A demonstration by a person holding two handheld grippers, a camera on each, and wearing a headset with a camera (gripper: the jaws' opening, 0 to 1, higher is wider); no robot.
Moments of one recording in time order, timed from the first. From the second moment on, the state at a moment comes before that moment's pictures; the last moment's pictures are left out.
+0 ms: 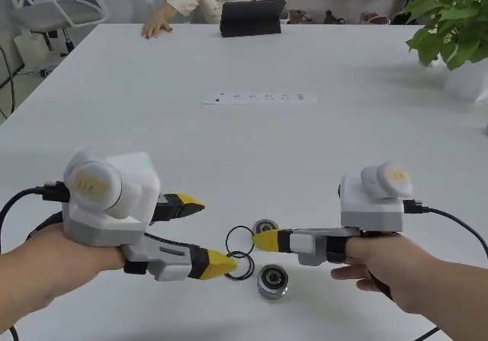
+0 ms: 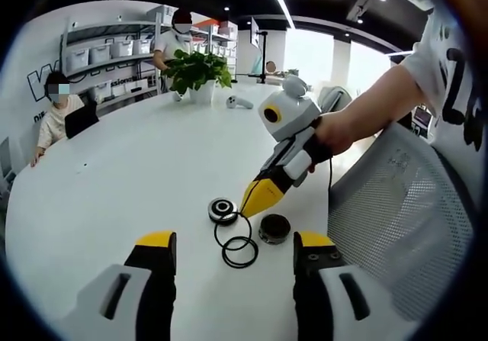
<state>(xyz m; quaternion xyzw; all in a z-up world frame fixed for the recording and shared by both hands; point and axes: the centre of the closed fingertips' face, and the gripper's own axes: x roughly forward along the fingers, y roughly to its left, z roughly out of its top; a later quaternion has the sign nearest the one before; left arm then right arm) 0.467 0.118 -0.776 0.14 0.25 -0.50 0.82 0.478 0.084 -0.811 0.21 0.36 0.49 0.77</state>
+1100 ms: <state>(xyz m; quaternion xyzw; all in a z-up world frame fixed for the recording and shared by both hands) 0.461 0.135 -0.778 0.13 0.26 -0.49 0.82 0.467 0.091 -0.838 0.13 0.40 0.50 0.76</state>
